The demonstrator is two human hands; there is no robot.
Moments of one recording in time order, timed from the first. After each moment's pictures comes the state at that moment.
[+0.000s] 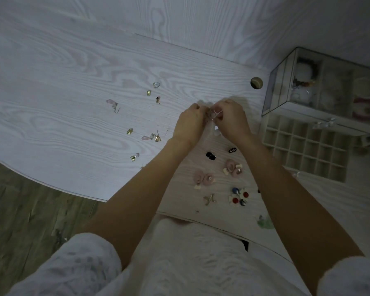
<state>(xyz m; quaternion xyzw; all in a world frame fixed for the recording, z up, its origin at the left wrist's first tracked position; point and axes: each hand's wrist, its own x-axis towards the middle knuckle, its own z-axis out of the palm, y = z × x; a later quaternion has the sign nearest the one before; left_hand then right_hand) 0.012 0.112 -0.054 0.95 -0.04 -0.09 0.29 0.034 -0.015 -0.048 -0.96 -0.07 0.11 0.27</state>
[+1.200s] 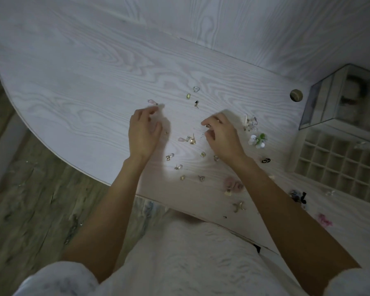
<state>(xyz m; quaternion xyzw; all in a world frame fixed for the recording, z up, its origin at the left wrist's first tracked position) -0.053 0.285 -0.058 0.91 0.18 0.06 0.38 -0.008 0.079 -0.054 -0.93 -0.18 0.09 0.32</state>
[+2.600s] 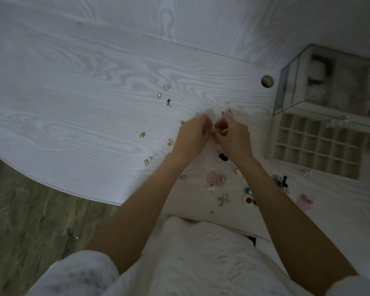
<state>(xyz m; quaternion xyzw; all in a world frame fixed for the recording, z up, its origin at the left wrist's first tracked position) -0.015 0.144 -0.050 0.90 -0.02 -0.09 0.42 -0.014 0.019 -0.038 -0.93 0.03 0.09 0.36</state>
